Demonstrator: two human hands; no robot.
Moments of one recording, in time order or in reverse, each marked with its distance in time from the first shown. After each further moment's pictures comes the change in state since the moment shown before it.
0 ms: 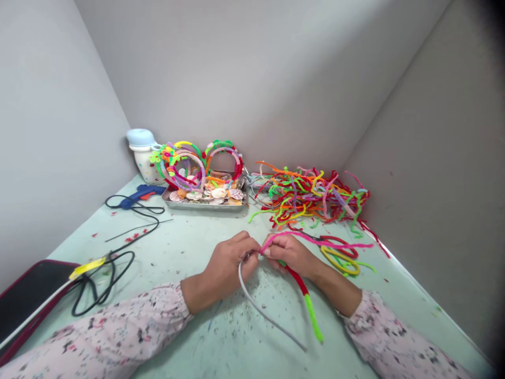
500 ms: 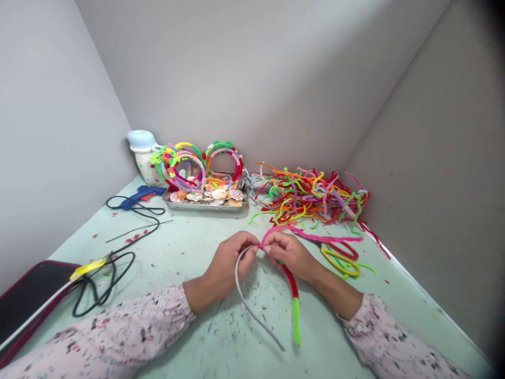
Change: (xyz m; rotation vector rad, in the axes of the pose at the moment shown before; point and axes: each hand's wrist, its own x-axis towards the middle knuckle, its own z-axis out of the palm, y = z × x) left_hand 0.001 0.002 0.004 -0.273 0.064 -0.236; right_hand -0.001 0.005 0.002 -0.102 0.120 -0.081
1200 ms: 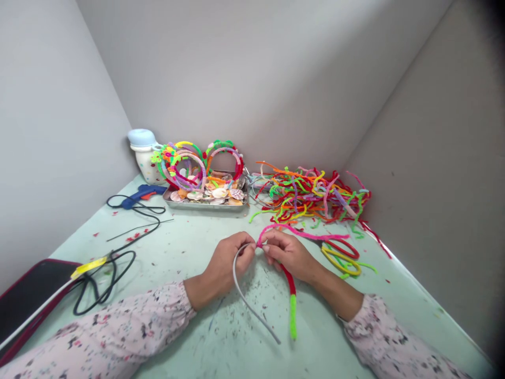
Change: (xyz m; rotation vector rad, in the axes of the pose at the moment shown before) left_hand 0.001 -0.003 0.000 0.010 -0.008 -0.119; right_hand -0.001 0.003 0.005 -0.045 0.016 -0.027
